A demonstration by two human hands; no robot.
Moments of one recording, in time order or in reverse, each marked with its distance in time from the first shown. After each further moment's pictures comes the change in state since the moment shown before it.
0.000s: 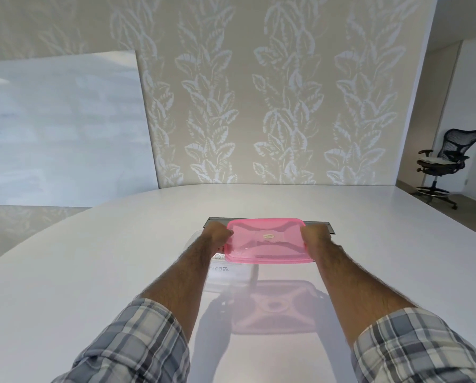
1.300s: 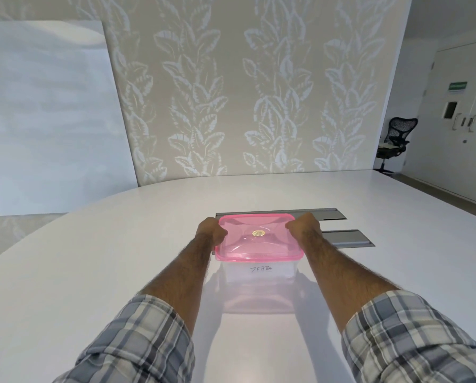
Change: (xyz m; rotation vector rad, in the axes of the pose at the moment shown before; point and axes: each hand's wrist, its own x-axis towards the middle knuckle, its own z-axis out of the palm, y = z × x) left_hand 0.103 -0.069 -0.137 0.323 -0.072 0.100; right_hand -0.082 -0.053 0.156 -0.281 0.181 -0.008
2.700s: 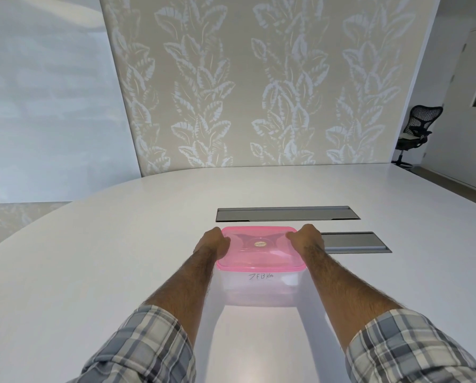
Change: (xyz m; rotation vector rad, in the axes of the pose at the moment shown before) left_hand 0.048 -0.027 0.050 0.328 -0.040 0.007; right_hand 0.055 0.033 0.046 -0.118 -0.116 0.002
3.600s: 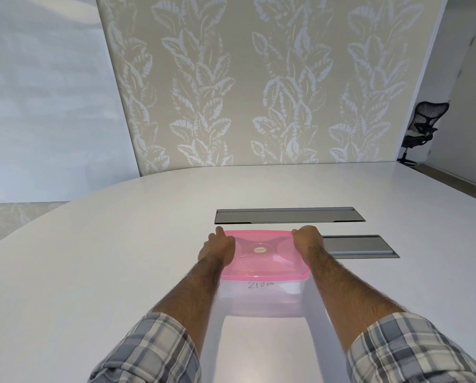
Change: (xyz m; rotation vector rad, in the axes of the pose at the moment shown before) left_hand 0.008 0.018 0.024 -0.021 0.058 -0.062; right_hand 0.039 0.005 0.016 0.139 -0.025 -0.046
